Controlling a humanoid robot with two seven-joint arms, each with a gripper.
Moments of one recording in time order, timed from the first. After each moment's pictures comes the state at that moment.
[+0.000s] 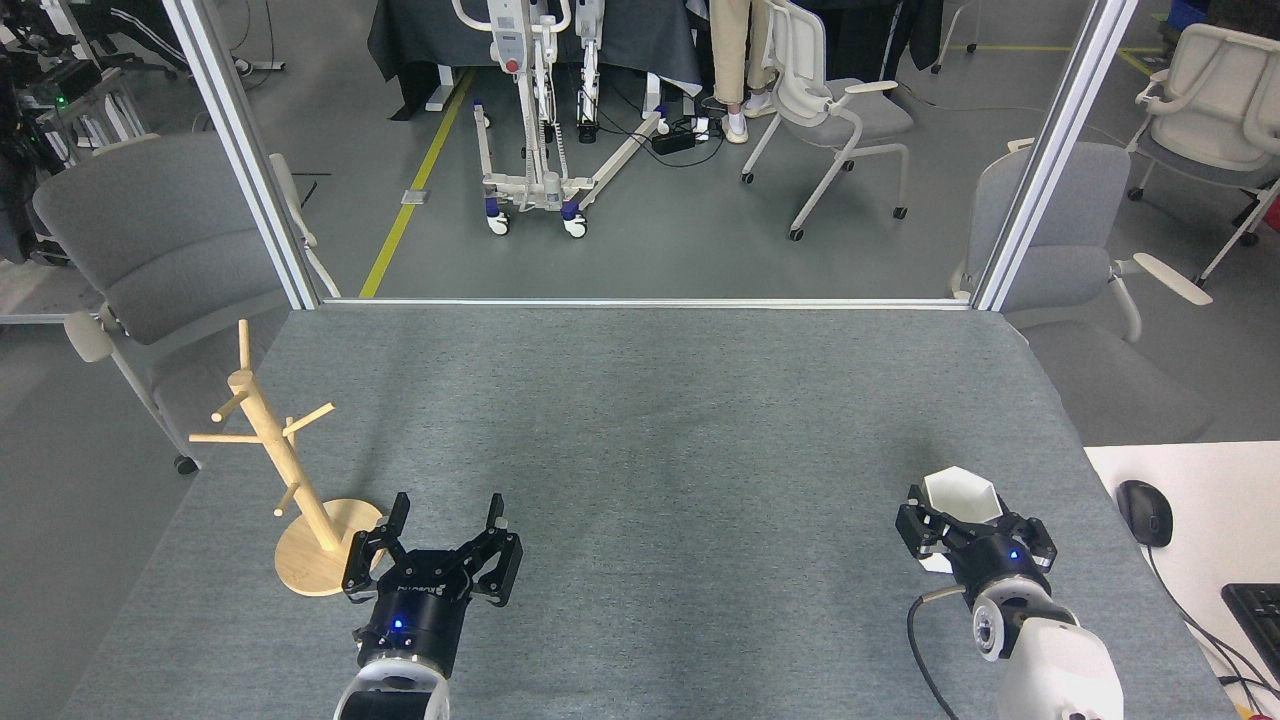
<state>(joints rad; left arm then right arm) -0.07 -0.12 0.02 -1.53 -1.60 -0.04 0.05 -0.46 -0.08 -0.29 -0.78 1.56 -0.22 0.01</state>
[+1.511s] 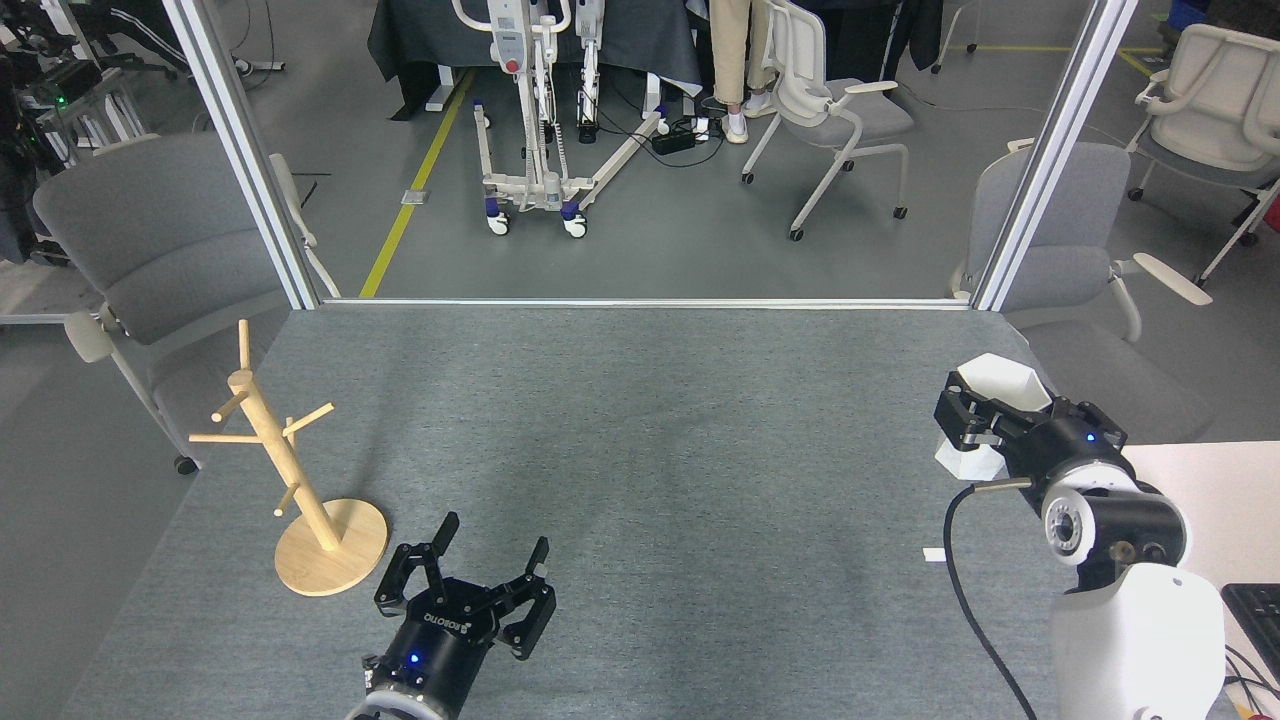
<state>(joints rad) 0.00 -0.08 -0.05 -1.57 -1.62 -0.28 0.09 -0.40 -0.04 -0.27 -1.59 1.38 -0.17 0.73</state>
